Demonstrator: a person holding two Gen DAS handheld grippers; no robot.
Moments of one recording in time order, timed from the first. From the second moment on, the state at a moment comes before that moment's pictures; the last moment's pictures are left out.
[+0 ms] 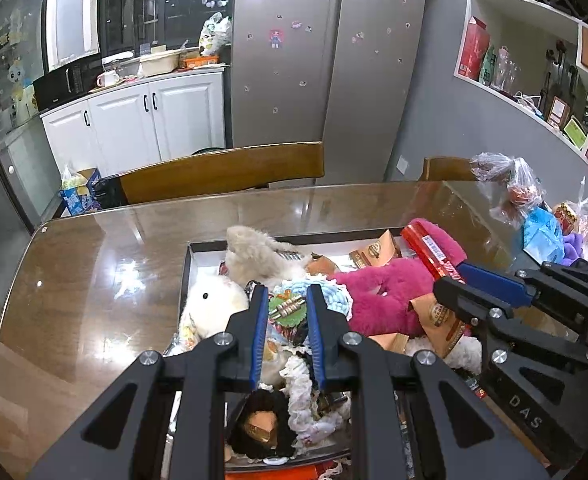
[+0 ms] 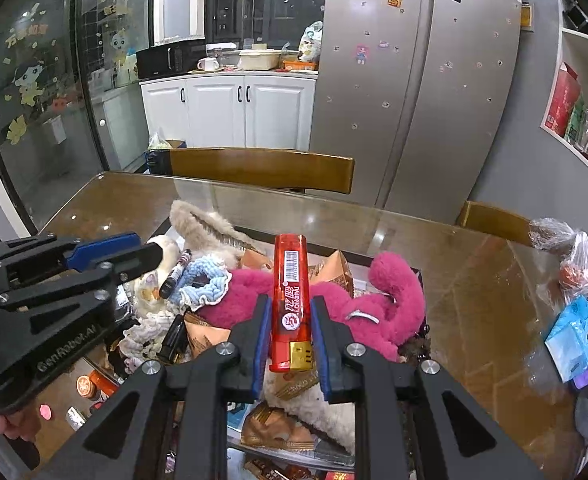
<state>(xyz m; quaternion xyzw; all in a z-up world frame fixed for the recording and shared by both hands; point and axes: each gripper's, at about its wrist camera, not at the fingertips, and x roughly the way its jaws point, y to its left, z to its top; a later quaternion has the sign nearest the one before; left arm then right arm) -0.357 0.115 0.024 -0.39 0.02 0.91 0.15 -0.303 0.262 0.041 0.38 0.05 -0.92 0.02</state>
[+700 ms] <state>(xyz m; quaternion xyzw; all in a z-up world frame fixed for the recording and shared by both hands) -0.349 0.108 0.036 -0.37 0.07 0.92 0.10 -0.299 0.268 0.059 0.36 0.06 -0.93 -0.01</state>
